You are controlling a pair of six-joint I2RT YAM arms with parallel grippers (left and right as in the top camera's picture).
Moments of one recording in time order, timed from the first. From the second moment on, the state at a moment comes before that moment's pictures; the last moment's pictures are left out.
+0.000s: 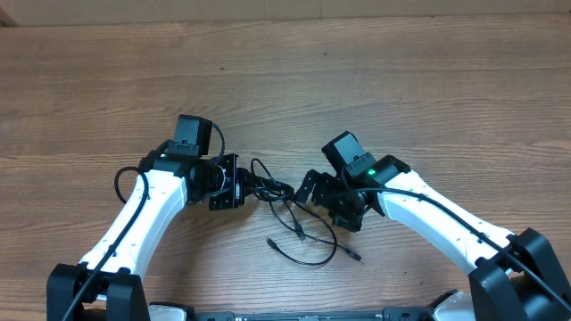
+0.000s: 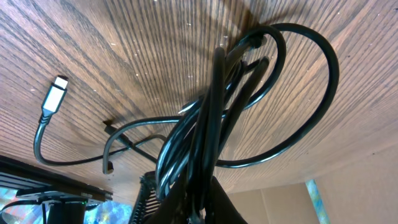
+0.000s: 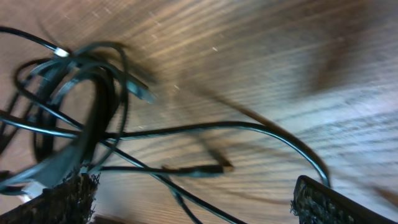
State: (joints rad) left arm -0.17 1.49 0.93 -0.73 0.58 -1.78; right arm 0.60 1.58 0.97 -0.67 -0.37 1.05
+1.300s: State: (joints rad) left arm -0.16 1.49 0.93 -0.78 0.47 -1.62; right arm 0.59 1.70 0.96 -0.44 -0.58 1.07
